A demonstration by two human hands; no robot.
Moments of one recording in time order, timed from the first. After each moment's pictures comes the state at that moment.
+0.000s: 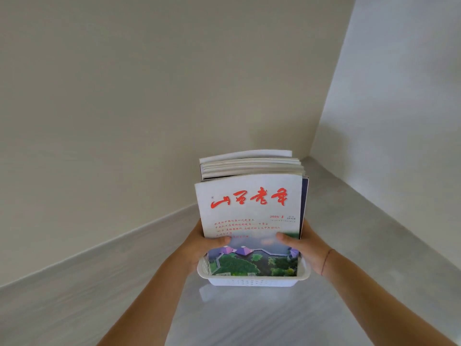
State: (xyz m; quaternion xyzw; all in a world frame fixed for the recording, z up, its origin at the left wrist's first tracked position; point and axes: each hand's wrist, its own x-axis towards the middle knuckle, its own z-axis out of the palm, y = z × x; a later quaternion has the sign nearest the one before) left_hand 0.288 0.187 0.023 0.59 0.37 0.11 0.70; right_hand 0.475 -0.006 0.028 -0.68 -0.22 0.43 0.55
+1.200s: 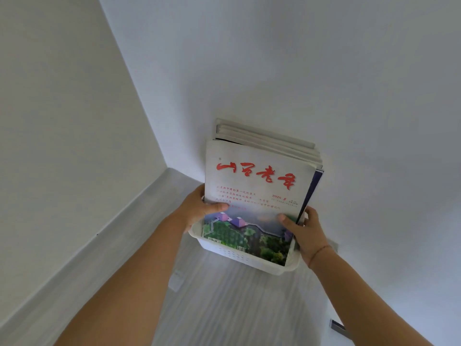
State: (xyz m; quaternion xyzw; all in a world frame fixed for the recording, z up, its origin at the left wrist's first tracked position) left_hand 0.671 0.047 0.020 0.78 0.12 -0.12 0.60; right_hand 0.656 -0.220 0.013 -0.67 0.16 0.12 0.72
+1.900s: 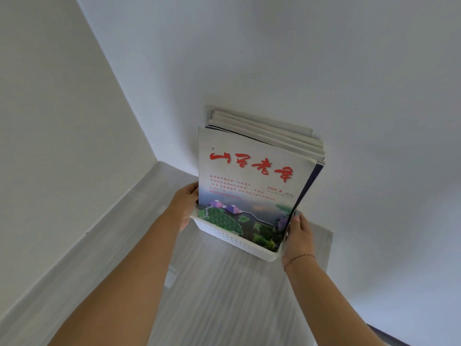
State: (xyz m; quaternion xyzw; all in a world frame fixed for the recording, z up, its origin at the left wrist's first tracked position) left_hand 0.676 0.045 0.004 0.69 0.25 -0.05 0.67; right_hand 0.639 -0.196 -0.014 -0.61 0.29 0.02 0.74
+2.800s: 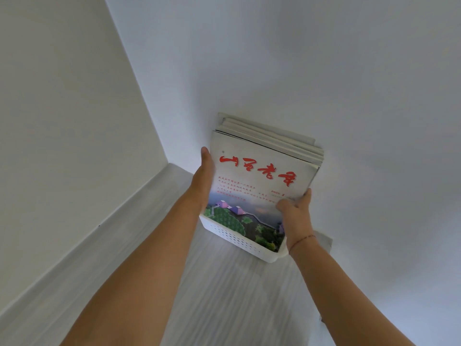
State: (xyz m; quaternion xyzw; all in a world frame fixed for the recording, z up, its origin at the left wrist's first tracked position) left_hand 0.693 0.009 0.074 0.67 0.22 -0.06 0.71; right_hand 0.649 -0.185 0.064 -0.67 0.15 0.05 0.73
